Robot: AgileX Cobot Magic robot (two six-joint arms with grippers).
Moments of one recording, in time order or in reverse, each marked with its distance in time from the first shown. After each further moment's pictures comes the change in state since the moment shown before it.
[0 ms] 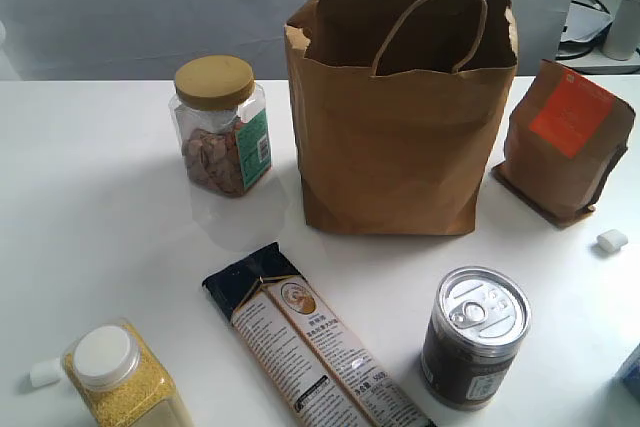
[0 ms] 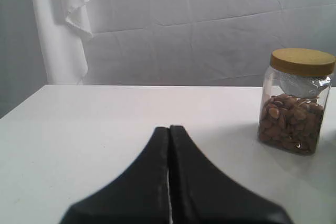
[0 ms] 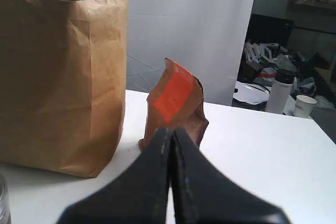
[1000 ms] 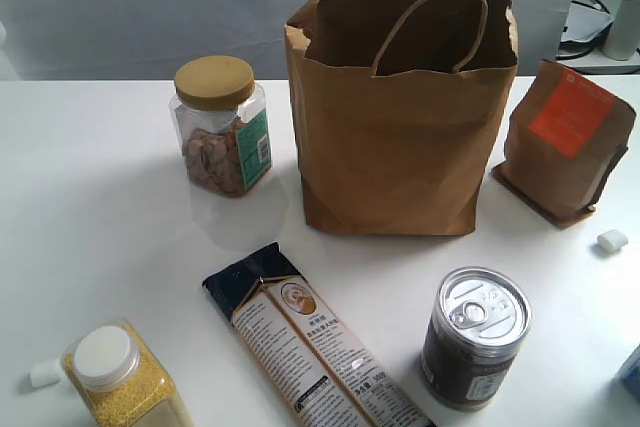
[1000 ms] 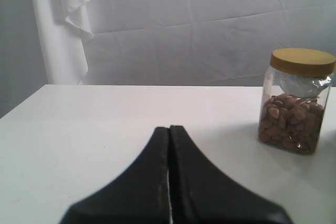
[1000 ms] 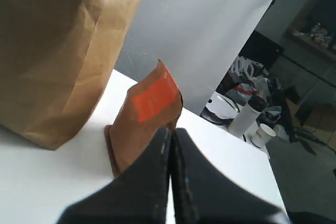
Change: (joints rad) left arm 0.000 0.000 0.000 0.000 0.000 0.000; right arm 0.000 0.119 -0.214 0.102 0.171 -0.457
